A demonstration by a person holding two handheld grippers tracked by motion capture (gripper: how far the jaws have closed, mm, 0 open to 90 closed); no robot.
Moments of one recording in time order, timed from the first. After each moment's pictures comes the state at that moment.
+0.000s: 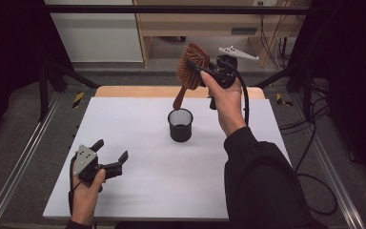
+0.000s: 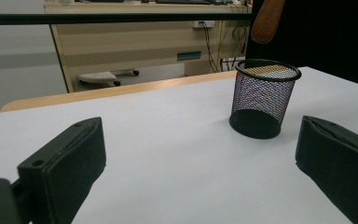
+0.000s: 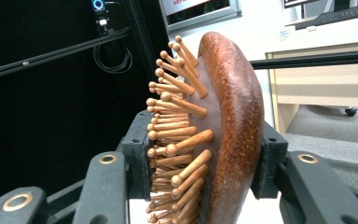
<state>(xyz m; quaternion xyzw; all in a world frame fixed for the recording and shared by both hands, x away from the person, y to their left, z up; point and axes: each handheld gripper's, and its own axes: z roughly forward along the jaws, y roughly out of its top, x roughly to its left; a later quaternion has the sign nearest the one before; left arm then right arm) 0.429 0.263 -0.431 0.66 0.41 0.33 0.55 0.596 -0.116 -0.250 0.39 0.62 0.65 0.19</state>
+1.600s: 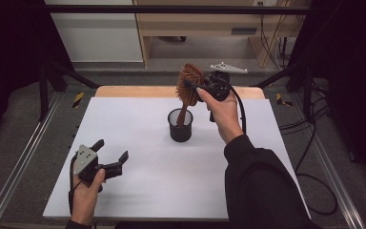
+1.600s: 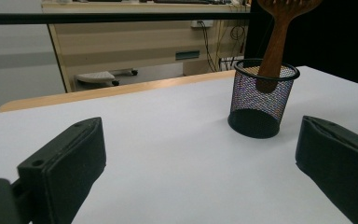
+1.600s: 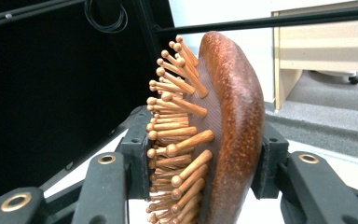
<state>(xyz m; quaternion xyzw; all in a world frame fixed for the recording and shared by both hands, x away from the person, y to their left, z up) 0.430 0.263 -0.432 0.66 0.40 0.32 0.55 0.603 -0.110 -0.301 0.40 0.68 0.60 0.17</state>
